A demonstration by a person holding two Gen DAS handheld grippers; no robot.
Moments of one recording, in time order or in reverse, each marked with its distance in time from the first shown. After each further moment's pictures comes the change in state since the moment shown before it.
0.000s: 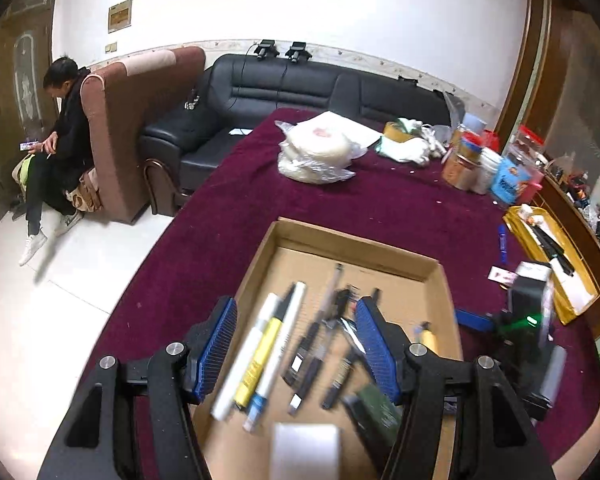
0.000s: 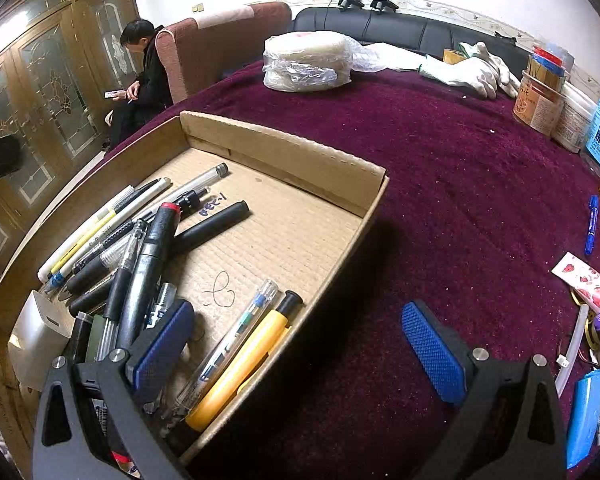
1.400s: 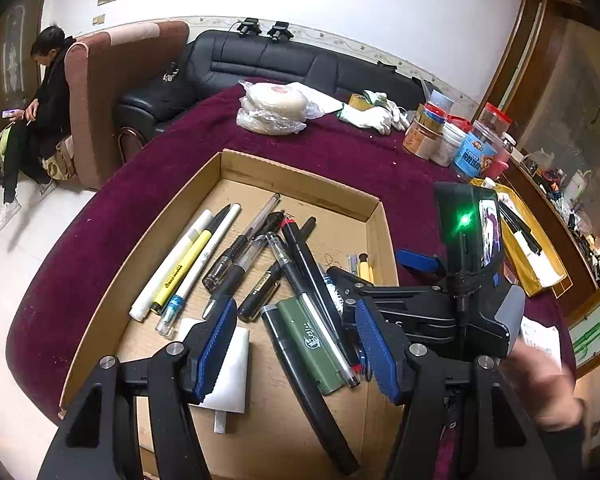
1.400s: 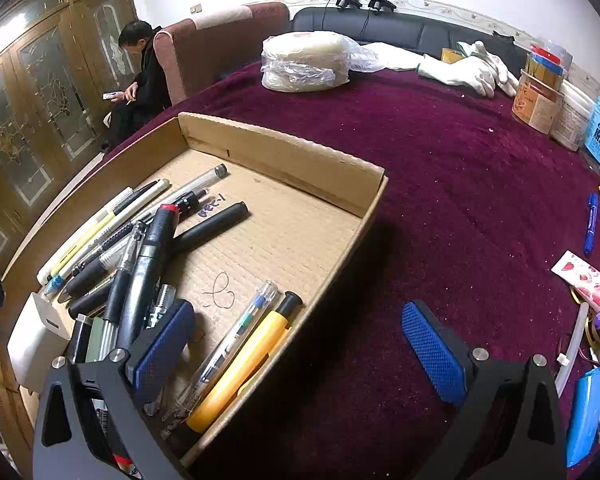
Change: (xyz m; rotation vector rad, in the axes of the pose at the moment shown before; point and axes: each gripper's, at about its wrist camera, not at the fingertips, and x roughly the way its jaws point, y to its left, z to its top) left arm -0.007 -0.037 -0.058 -0.034 0.073 -0.110; right arm 0.000 0.003 0.001 0.006 0.001 -0.003
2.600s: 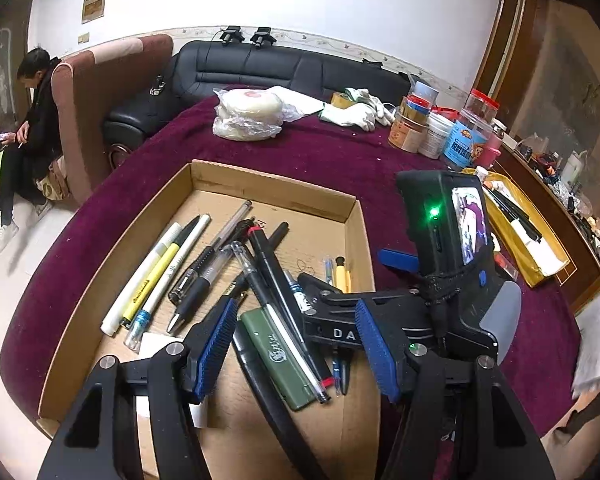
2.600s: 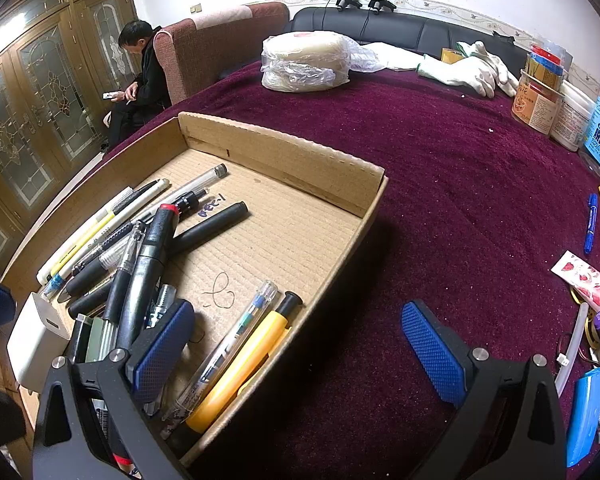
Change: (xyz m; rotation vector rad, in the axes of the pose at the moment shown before) left arm 0.008 -0.029 0.001 0.051 -0.020 0.014; right arm 0.000 0.001 0.001 0.001 0.001 0.000
